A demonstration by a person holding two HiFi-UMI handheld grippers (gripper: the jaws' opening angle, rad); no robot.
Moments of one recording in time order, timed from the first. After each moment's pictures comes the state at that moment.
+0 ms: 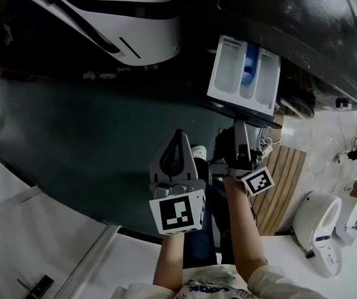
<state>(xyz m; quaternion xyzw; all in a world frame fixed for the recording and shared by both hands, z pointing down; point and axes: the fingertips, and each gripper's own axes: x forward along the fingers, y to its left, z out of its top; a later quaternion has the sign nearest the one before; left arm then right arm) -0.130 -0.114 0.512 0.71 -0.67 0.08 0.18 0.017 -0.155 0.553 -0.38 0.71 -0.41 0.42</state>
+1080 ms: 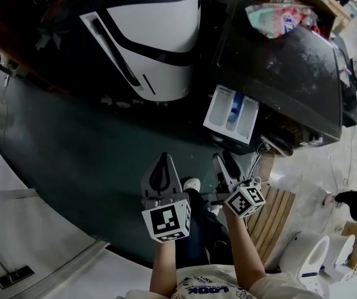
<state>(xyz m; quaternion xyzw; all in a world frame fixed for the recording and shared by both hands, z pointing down) -0.157 -0.069 0.410 0.66 -0.73 0.08 0.14 -0.001 -0.106 0.510 -0.41 0.82 -0.38 0.14</state>
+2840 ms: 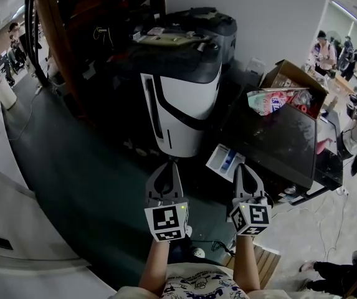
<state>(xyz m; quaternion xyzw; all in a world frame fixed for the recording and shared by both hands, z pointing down) -0.147 0.003 0.179 0.64 -0.77 0.01 0.01 0.035 -0.072 0.199 -0.45 0.89 -0.03 0.04</state>
